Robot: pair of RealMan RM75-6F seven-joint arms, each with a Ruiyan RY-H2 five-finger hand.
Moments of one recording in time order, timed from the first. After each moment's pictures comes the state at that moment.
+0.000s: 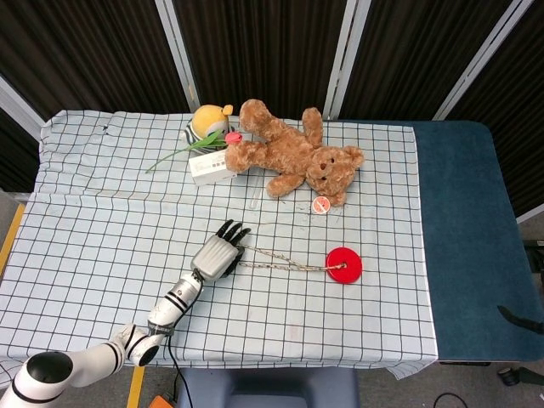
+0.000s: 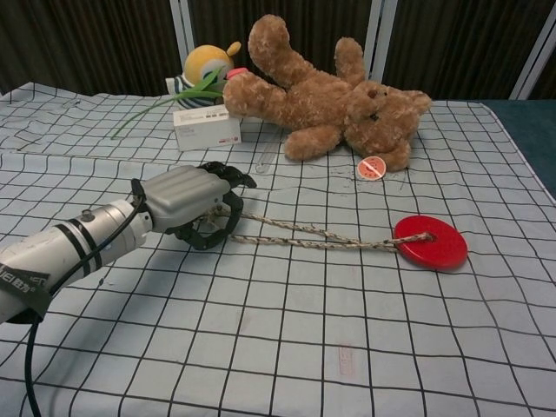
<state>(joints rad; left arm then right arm) -0.82 -1.89 -0.09 -0.90 1.47 0.97 0.15 -0.02 -1.10 0.11 -1.47 -1.35 1.46 0.15</state>
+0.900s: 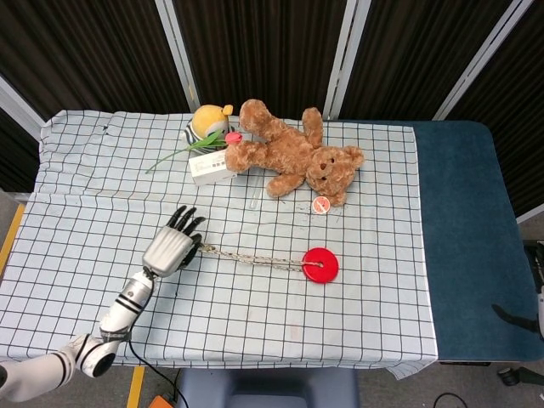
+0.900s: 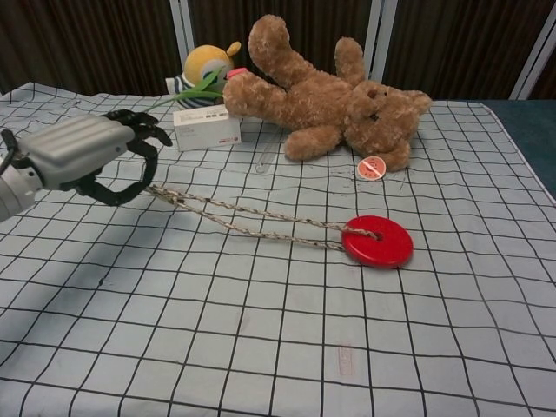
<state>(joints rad) -0.67 -1.60 -0.07 -1.17 1.47 1.15 0.20 -0.01 -1.10 0.11 -1.50 -1.37 1.46 0.12</state>
